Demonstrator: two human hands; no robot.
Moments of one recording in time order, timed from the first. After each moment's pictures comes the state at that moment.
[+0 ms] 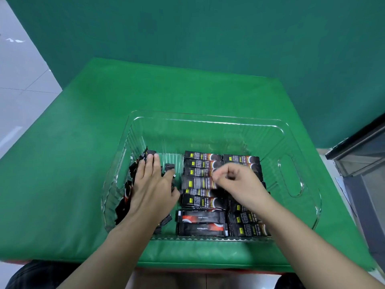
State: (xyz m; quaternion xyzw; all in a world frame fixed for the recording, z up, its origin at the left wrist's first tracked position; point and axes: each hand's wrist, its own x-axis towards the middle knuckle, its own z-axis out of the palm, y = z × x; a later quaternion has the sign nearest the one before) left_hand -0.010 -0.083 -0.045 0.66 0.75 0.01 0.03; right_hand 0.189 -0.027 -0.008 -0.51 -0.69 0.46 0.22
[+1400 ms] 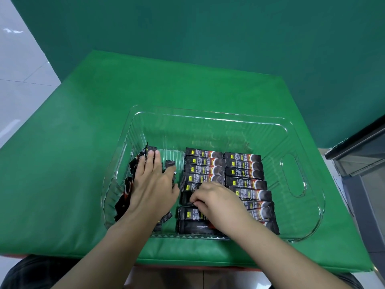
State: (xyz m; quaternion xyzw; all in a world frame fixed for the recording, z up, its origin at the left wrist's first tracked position) left_hand -0.009 -0.083 -0.047 0.67 0.74 0.05 0.02; right_hand 0.162 -0.062 -0.035 -0.39 -0.90 0.19 0.05
